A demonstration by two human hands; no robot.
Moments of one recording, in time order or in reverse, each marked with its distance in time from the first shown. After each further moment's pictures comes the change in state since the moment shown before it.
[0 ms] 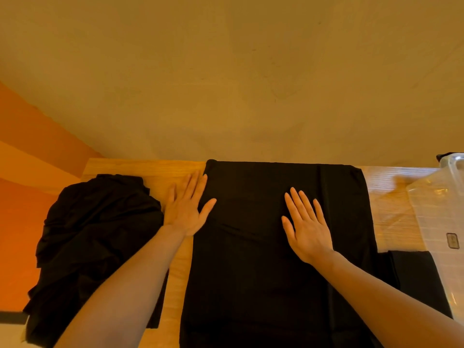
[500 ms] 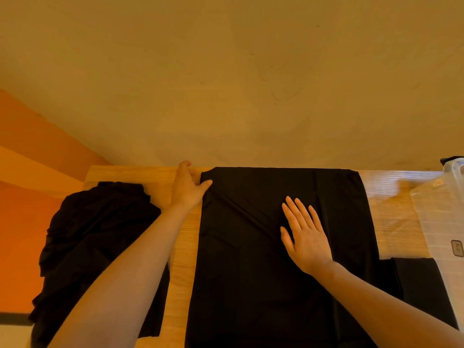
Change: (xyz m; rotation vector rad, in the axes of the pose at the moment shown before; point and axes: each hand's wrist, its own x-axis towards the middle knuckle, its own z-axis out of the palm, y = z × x) left_hand 0.046 0.021 -0.060 -0.816 0.109 -0.421; right_hand -0.004 -0.001 0.003 0.043 0.061 -0.073
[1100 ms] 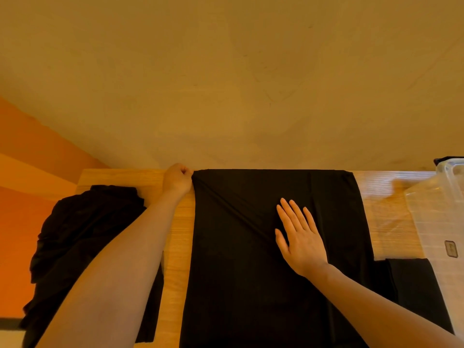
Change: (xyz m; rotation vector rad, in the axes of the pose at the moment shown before) left_hand 0.028 0.013 -0.006 0.033 0.025 -0.123; right_hand 0.000 0.001 0.001 -0.007 0.004 -0.007
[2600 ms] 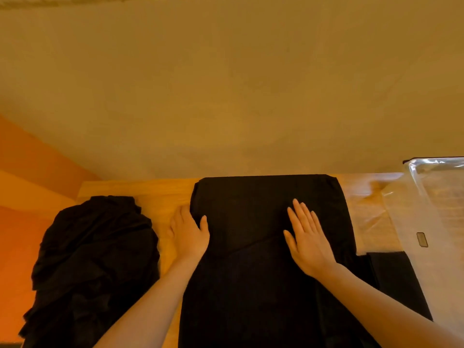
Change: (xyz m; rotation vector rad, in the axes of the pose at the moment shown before) left_hand -0.105 -0.054 0.052 0.249 0.163 0.175; right_hand -0.019 0.027 -0.023 0.049 -0.004 0.094
